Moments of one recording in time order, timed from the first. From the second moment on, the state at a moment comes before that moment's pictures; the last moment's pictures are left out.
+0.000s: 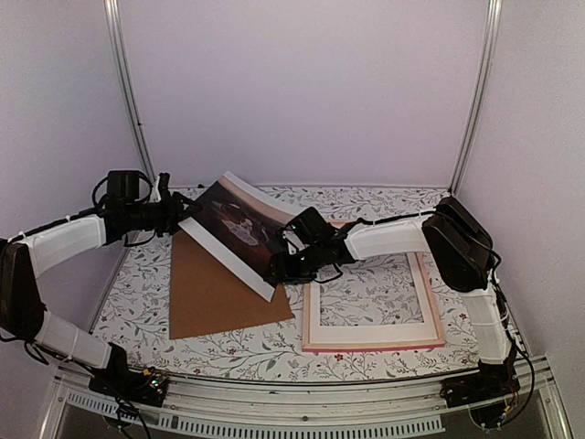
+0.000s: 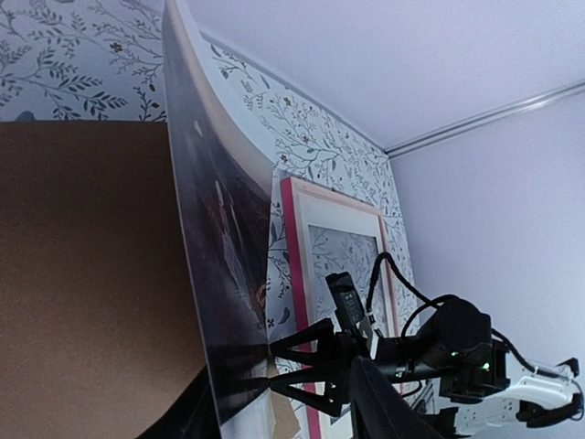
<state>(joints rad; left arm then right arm) -0.11 1.34 0.86 -0.05 0.62 -0.70 0.90 2.26 1.59 -0.18 -0.32 0.62</state>
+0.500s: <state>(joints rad) -0.12 1.33 0.95 -0.25 0.48 -0.51 0.90 2.26 1.59 -0.17 -0.35 0.60</state>
